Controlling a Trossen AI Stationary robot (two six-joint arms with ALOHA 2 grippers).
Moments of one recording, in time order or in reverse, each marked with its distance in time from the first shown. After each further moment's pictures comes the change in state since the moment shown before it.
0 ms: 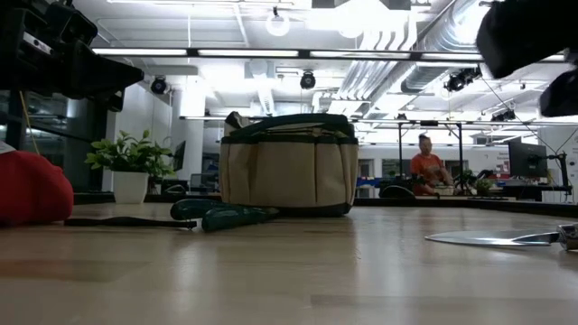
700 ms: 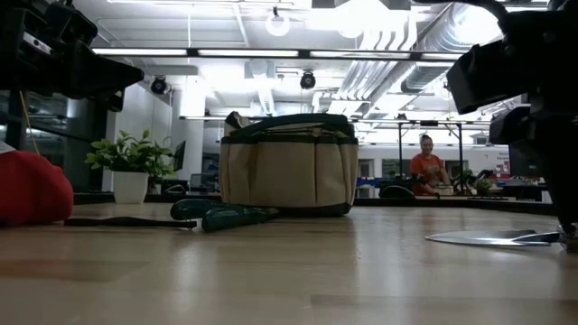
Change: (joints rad) left arm 0.000 0.000 0.000 0.000 0.000 0.000; right arm -0.026 0.102 0.000 0.035 0.106 -0.215
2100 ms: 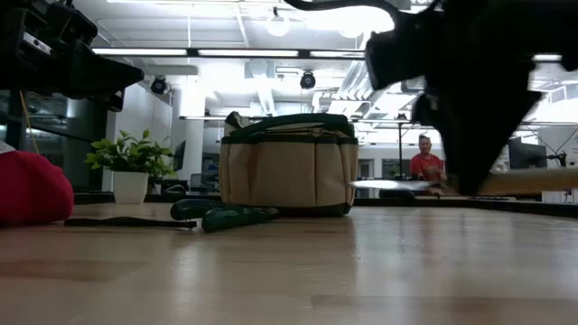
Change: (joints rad) left arm 0.000 0.000 0.000 0.000 0.000 0.000; right arm -0.198 -0.023 0.120 -0.083 0.019 -0.247
